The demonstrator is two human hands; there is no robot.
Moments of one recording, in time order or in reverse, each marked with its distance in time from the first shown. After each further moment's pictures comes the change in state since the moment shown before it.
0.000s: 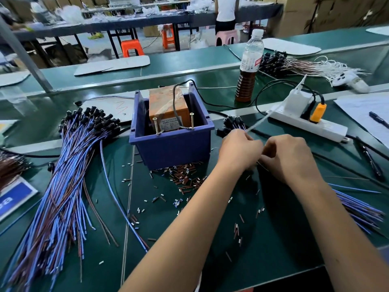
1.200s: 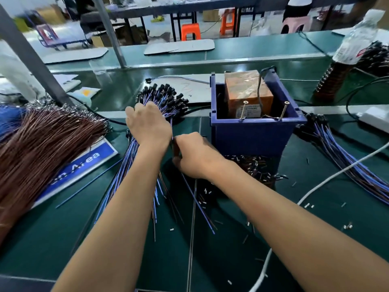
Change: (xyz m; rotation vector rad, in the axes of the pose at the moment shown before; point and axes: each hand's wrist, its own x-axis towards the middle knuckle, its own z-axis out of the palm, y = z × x) left_hand -0.020 -0.131 -0.280 0.858 1.018 -0.162; right_hand -0.057 -0.275 0.108 0.108 -0.550 -0.724
